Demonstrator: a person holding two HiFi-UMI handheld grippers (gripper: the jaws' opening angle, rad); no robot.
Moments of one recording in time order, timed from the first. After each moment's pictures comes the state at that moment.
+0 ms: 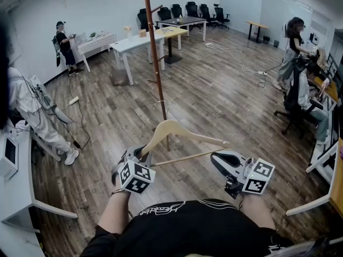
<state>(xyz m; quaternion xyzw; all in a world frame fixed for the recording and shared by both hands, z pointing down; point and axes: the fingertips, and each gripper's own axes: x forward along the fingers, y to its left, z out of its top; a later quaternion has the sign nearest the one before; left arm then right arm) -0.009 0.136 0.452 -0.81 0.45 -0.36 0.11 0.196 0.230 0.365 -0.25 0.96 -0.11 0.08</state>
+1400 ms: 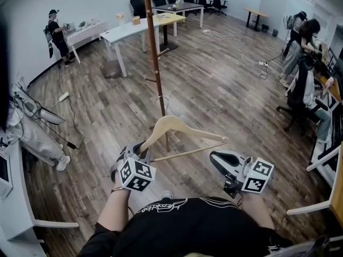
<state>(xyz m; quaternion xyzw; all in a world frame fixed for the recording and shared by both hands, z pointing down) -0.041 -0.036 0.485 -0.82 0.43 -0.37 0.10 0.157 0.065 0.399 -0.28 0.94 -0.17 0.07</state>
